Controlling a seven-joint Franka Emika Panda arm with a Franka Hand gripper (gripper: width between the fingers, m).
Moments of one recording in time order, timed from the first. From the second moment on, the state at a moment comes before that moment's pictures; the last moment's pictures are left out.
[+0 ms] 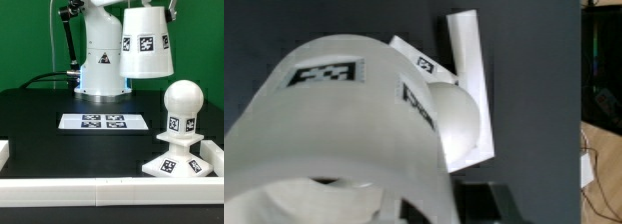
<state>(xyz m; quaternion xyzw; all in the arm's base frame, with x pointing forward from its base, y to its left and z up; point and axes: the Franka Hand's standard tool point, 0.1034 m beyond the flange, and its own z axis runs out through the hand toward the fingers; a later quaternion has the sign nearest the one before) 0.551 0.065 0.237 -0.98 0.13 0.00 0.13</state>
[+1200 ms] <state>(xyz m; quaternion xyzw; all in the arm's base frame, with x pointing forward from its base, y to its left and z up) 0.559 0.112 0.153 -0.99 0.13 0.03 0.10</state>
